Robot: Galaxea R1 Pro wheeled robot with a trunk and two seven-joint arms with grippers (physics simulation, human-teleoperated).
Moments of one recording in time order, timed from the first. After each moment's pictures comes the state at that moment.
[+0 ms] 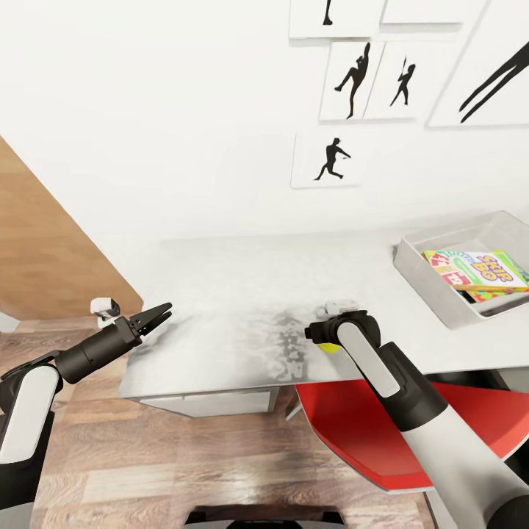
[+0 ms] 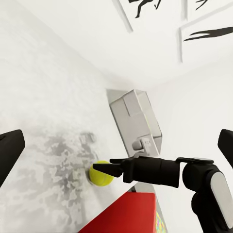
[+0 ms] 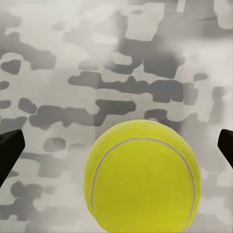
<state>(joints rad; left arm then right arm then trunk) -0.46 0.19 0.27 -1.60 0.89 0.97 -0.68 -0.81 -0.11 0.49 -1.38 -0.89 1.04 -0.78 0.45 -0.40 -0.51</state>
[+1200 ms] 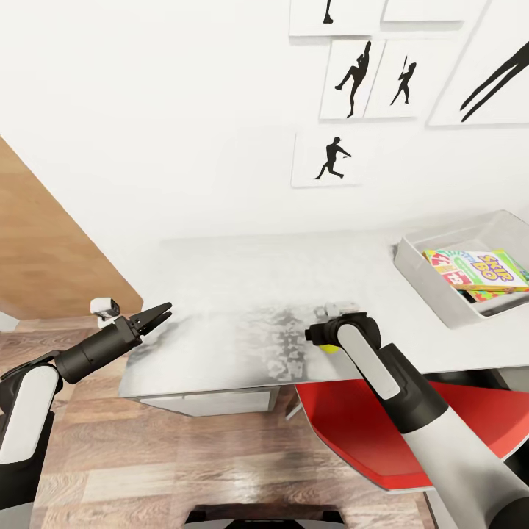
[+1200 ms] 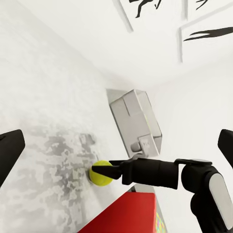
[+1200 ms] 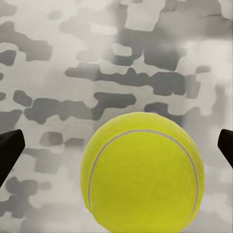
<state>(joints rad) -0.46 0.19 0.27 -1.60 0.89 0.97 -0.68 -0.81 -0.11 0.49 -1.38 -0.89 1.04 -0.78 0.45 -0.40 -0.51</state>
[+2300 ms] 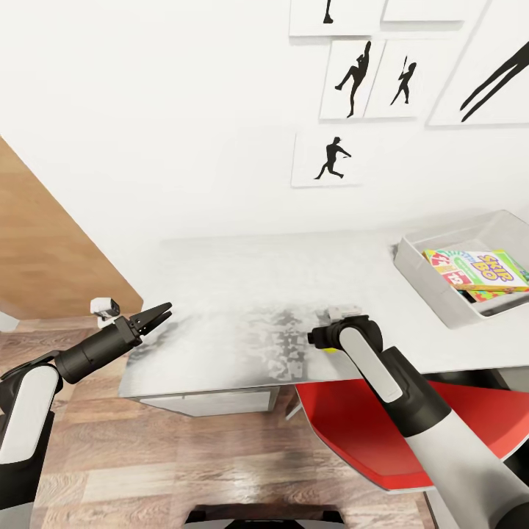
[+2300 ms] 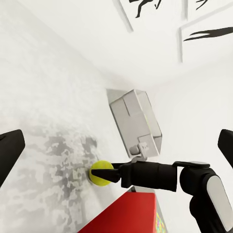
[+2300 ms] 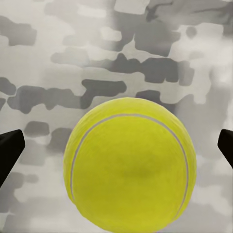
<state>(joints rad) -0.46 0.19 0.27 -1.60 0.89 0.97 -0.68 -0.79 -0.12 0.49 -1.38 -0.89 1.04 -0.78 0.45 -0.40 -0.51</state>
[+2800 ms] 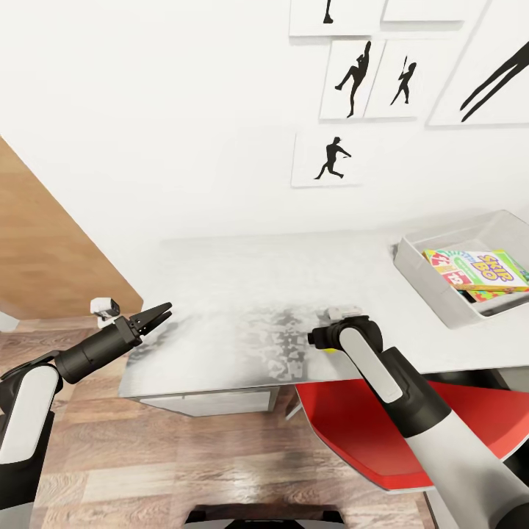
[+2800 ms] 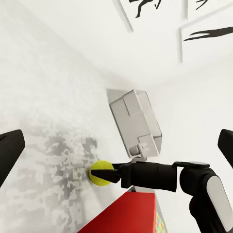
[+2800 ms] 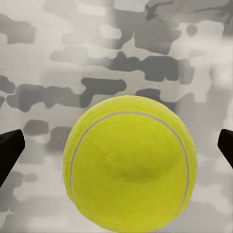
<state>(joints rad) -0.46 0.19 0.27 -1.60 0.89 0.97 -0.68 -0.79 -0.12 0.49 -1.38 -0.89 1.04 -0.78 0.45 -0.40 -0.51</state>
